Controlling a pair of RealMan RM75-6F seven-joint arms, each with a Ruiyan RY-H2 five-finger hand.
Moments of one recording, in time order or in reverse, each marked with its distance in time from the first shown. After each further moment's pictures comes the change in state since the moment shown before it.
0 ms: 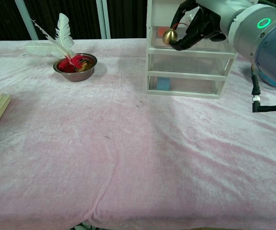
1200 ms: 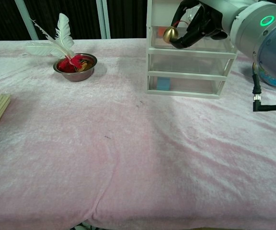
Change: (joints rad) left arm 0.000 0.000 0.000 -0.001 -0.002 -0.001 0.000; right arm -0.005 0.003 -0.001 -0.015 -0.005 0.009 -0.002
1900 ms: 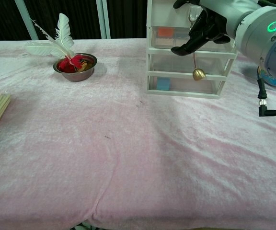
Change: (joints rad) left arm 0.001 0.002 0.000 -0.004 -0.001 0.000 -0.001; right arm -0.026 0.019 -0.034 -0.026 -0.029 -0.003 0.015
